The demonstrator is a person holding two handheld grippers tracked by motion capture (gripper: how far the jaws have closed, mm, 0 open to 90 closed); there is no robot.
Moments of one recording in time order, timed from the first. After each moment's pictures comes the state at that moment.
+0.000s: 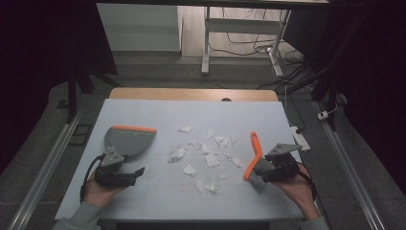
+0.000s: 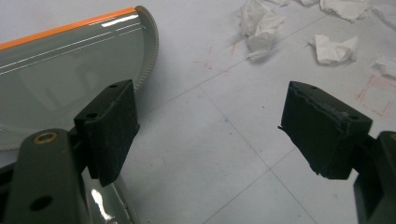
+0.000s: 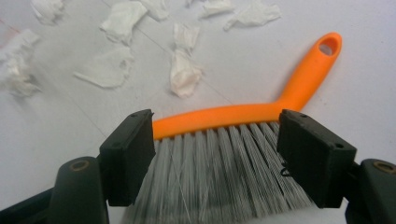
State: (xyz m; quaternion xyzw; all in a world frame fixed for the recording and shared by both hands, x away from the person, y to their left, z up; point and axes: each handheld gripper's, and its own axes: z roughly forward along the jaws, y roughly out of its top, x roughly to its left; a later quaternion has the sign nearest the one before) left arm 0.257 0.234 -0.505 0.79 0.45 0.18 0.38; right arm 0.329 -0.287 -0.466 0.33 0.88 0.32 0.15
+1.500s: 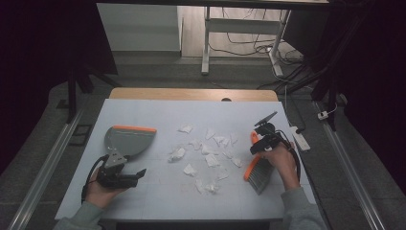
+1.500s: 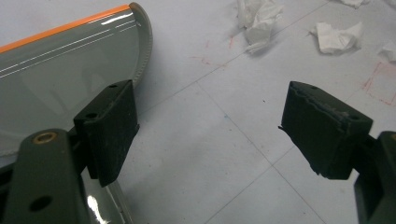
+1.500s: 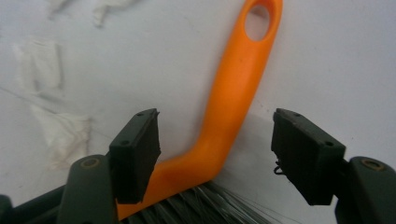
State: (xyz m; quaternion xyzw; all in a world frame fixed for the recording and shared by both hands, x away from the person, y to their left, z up) left arm 0.257 0.229 -0.508 0.80 0.44 0.19 0.37; right arm 0.438 -0.254 -0.476 0.51 0.85 0.11 0.10
